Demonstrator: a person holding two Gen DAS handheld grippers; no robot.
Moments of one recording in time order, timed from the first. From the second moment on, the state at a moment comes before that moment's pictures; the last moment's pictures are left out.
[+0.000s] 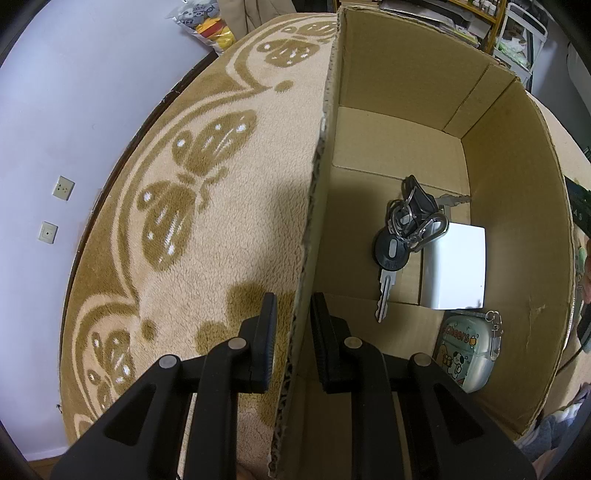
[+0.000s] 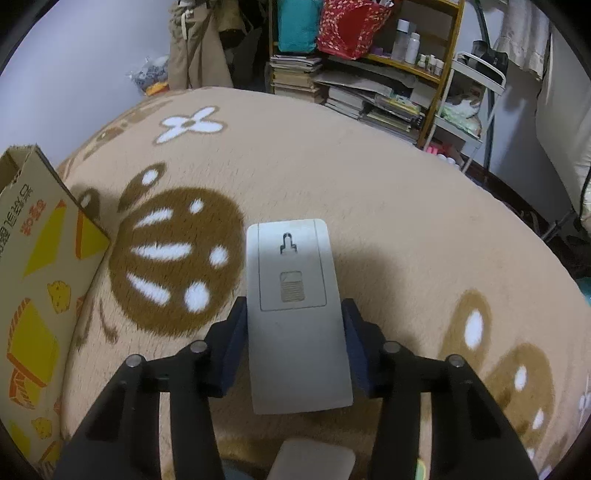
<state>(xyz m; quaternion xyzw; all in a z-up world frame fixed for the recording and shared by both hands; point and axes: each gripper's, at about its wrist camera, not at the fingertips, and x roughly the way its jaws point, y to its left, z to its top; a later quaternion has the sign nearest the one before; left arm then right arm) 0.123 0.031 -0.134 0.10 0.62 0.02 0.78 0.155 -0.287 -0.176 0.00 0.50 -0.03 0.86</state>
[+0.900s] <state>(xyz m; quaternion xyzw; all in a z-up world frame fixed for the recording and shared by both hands) 0.123 0.031 -0.134 0.10 0.62 0.02 0.77 0.101 -0.240 -0.085 0.07 0.44 -0.02 0.89</state>
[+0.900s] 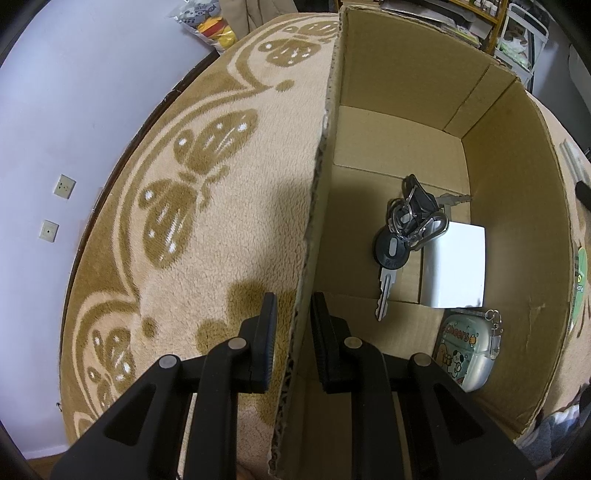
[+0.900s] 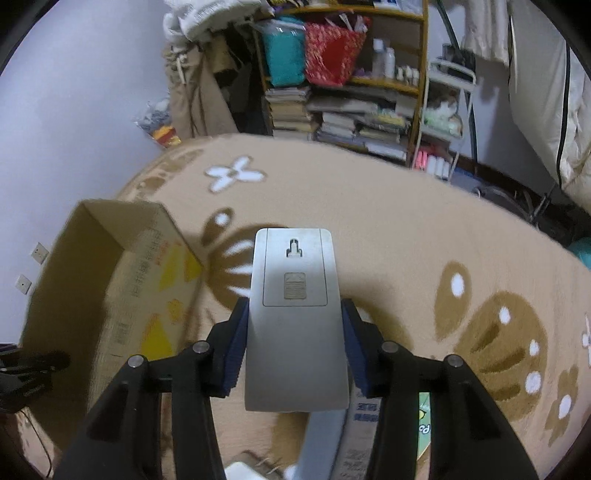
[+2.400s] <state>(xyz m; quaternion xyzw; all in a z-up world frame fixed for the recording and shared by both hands) 0.122 0.032 -0.131 0.09 0.63 0.02 0.77 0.087 -0.108 -0.079 0.01 0.40 0.12 0.91</state>
